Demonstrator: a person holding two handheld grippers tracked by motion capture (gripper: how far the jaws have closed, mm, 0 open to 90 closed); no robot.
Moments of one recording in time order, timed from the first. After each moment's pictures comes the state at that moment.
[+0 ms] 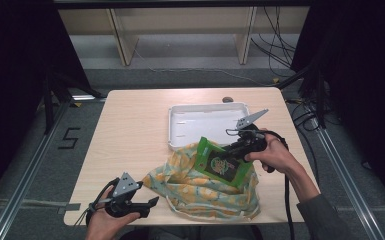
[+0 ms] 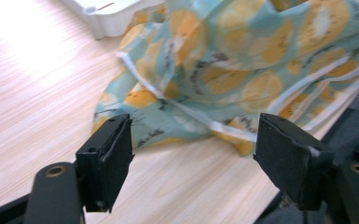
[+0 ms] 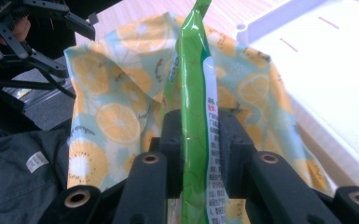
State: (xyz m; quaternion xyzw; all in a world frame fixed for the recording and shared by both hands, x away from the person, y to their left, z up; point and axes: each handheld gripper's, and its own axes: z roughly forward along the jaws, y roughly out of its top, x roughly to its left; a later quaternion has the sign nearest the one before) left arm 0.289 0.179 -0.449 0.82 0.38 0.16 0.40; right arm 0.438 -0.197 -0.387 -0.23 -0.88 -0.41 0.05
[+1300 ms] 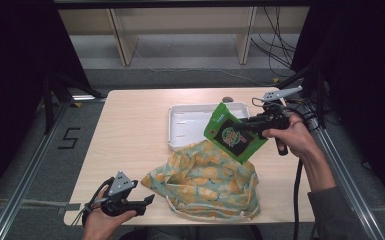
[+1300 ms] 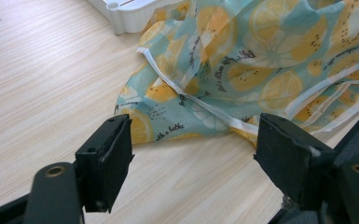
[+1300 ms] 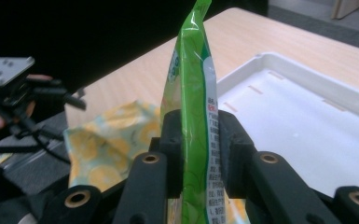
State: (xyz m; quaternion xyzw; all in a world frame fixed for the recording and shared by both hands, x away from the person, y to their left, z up) left arm 0.290 0.187 -0.449 0.81 0.40 0.17 0.40; right arm 0.459 -0.242 -0.331 -0.29 -0.82 -0.50 0.00
